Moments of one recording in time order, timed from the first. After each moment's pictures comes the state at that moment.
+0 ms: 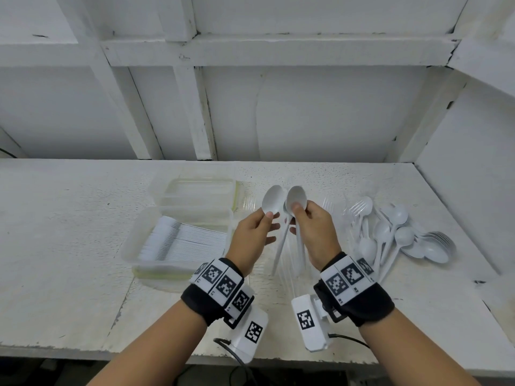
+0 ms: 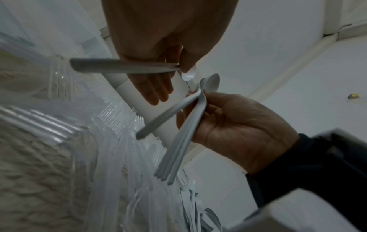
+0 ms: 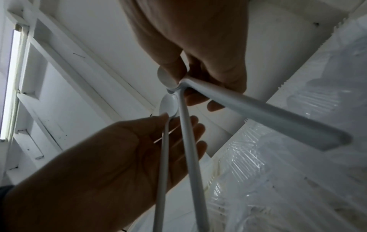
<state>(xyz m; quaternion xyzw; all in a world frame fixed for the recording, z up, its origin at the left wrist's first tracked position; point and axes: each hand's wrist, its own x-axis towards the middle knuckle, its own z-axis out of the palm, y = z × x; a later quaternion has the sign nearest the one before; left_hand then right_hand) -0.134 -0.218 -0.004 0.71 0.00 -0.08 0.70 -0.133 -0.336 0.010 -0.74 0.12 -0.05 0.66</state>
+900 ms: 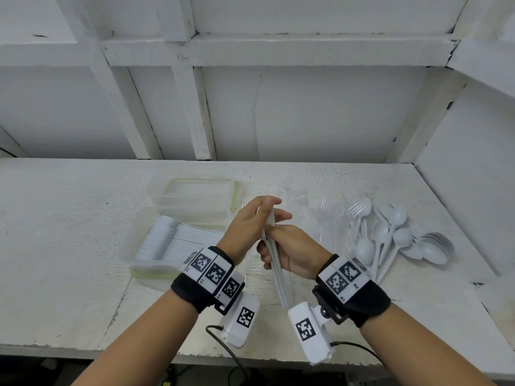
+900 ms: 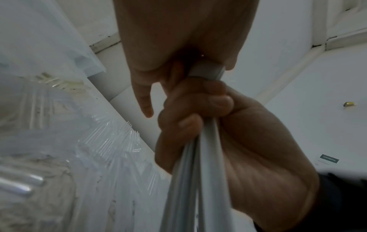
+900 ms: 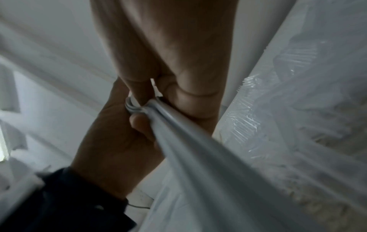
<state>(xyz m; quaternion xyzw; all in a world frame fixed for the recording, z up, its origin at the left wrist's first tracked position) -0.129 -0.212 0.023 0.71 -0.08 -0.09 0.69 -0.146 -0.323 0.016 -0.62 0.03 0.28 0.74</state>
